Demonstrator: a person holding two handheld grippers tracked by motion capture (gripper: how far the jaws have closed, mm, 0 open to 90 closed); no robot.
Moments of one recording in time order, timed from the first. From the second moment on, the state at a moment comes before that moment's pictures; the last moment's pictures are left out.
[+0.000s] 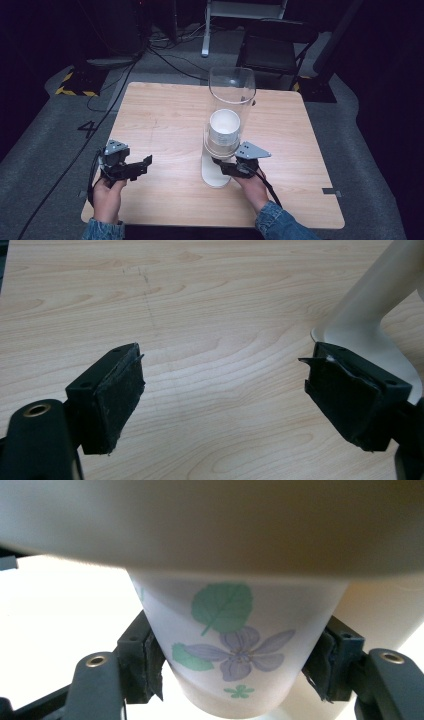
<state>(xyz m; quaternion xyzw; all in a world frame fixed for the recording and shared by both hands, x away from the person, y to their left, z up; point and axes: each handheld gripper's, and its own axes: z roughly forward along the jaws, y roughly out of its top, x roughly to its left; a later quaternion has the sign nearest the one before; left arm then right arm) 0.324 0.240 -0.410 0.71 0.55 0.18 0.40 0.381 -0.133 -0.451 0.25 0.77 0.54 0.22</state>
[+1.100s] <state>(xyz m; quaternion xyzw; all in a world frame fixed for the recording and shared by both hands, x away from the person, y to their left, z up) 0.327 0.237 -0.411 0.72 0.55 0.18 0.40 0.378 -0.130 -0.466 0.27 0.77 0.55 0.17</state>
